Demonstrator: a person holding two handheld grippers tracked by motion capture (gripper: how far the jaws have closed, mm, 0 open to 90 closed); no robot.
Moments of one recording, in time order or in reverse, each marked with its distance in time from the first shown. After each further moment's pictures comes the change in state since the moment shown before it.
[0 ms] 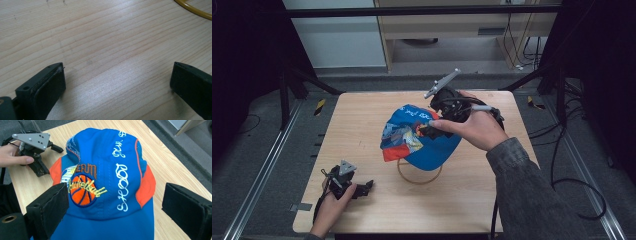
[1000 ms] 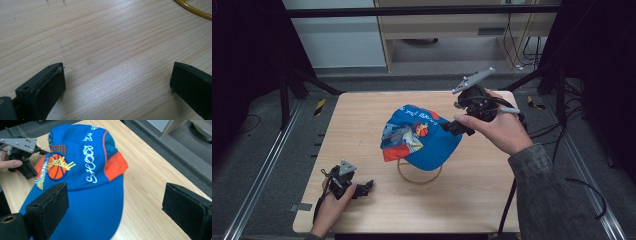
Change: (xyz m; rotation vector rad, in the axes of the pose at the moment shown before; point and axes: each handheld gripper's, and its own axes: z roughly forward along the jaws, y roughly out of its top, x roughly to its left) left arm 0.000 0.000 0.000 -0.003 0.001 -0.002; right arm -0.025 -0.035 -0.034 -0.072 -0.069 0.086
